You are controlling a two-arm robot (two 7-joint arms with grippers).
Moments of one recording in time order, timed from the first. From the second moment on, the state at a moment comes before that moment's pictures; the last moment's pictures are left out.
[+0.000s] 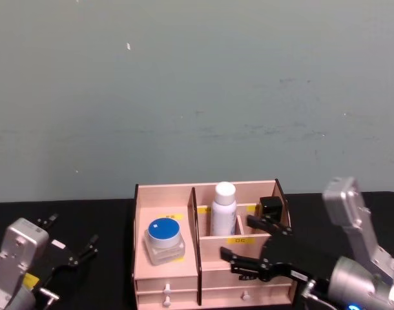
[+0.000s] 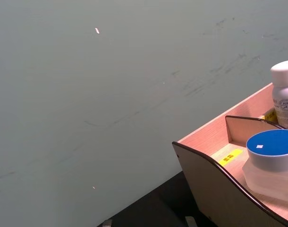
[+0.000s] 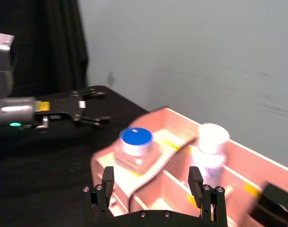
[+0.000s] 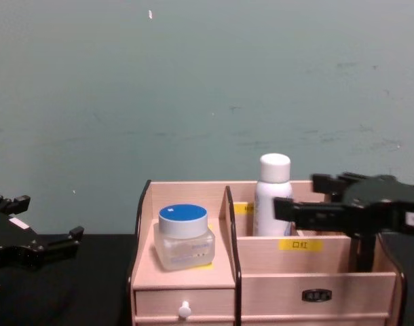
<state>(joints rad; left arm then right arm) -0.20 0.60 0.45 -1.41 -0.25 -0.12 0.03 0.26 0.58 -0.48 -1.62 0.53 0.10 0.48</state>
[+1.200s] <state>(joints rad) -0.20 0.60 0.45 -1.41 -0.25 -0.12 0.03 -0.01 0.40 -0.20 -1.64 0.40 0.07 -0.08</state>
